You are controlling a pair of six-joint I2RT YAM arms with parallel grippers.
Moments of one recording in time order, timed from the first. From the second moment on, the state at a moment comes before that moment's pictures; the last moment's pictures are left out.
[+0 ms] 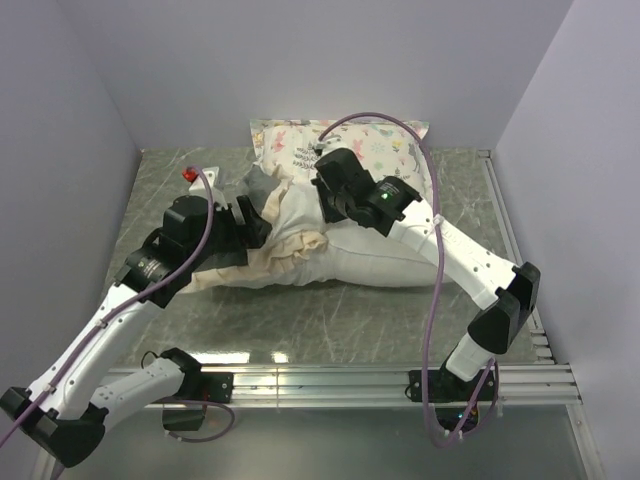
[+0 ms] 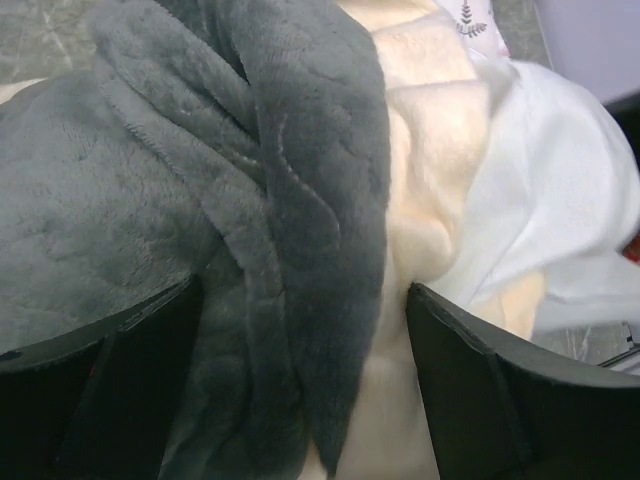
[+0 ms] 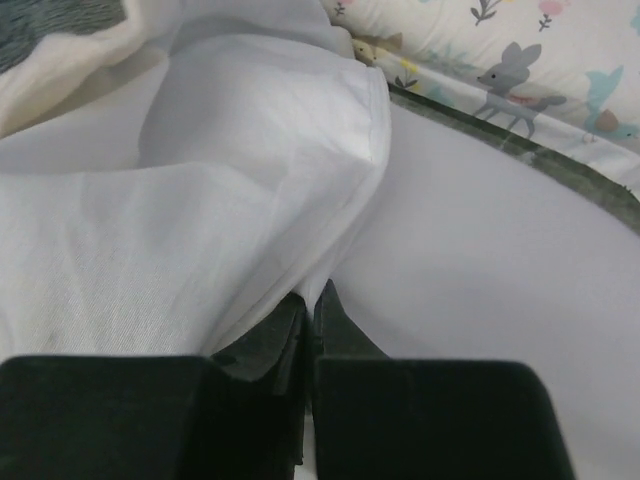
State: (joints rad) left arm -0.53 0.93 1.08 -0.57 -0.10 -0.52; right arm 0.83 1.63 1.74 -0.83 0.33 0.29
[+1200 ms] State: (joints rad) left arm -0.27 0.99 1.22 -0.67 -0.35 -0.54; right arm 0.47 1.39 1.53 -0.69 0.07 0.37
